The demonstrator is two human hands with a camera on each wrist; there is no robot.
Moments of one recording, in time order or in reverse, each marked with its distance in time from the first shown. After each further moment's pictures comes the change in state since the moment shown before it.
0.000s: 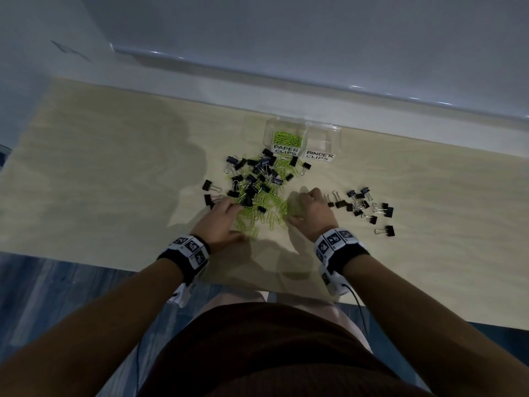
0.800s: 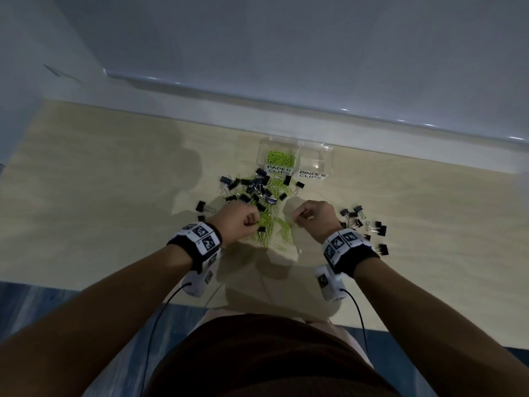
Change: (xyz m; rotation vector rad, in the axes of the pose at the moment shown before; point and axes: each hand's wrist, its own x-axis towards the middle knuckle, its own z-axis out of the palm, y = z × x) left_hand 0.059 0.039 -0.047 -0.298 -0.143 -0.015; right_hand 0.027 0.010 -0.036 0.434 0.012 0.109
